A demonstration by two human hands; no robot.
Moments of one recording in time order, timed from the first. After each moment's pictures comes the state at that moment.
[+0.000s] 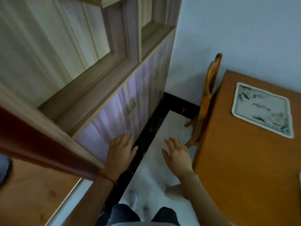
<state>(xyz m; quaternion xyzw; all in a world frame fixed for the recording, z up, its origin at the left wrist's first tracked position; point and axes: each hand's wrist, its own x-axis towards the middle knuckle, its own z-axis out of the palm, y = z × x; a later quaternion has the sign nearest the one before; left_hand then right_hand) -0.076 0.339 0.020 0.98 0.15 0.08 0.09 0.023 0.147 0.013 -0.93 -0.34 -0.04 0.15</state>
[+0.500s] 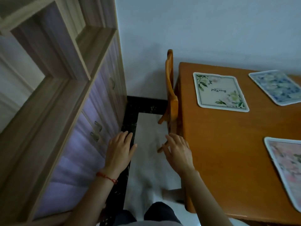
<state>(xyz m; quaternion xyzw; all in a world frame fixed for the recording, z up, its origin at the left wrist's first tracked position) 0.073 0.362 0.022 0.99 -0.02 0.03 0.13 0.094 0.147 0.027 -0.98 -0.14 -0.05 0.14</state>
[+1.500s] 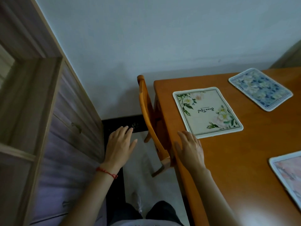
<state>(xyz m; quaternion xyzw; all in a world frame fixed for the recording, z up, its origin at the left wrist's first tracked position) 0.381 0.346 0.030 0.98 -0.16 0.05 0.10 0.330 0.109 0.036 -0.99 0.06 -0.06 0.14</state>
